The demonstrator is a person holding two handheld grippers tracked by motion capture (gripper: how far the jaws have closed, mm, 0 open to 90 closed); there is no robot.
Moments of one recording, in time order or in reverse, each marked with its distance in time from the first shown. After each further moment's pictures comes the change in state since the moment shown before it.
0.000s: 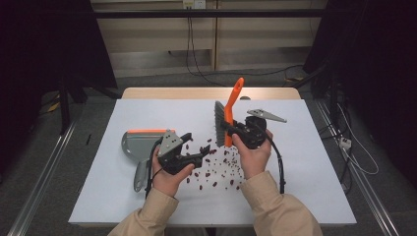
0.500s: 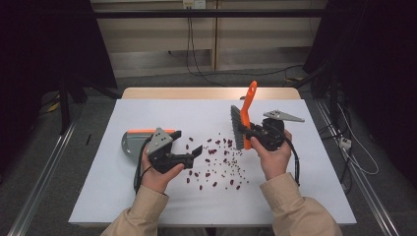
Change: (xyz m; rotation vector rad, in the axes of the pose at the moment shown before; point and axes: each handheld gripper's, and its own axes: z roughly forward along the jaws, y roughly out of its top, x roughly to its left) left arm 0.020 0.004 -0.017 -0.002 -0.031 0.010; right arm -0.034 0.003 -0.030 0.065 -0.042 -0.098
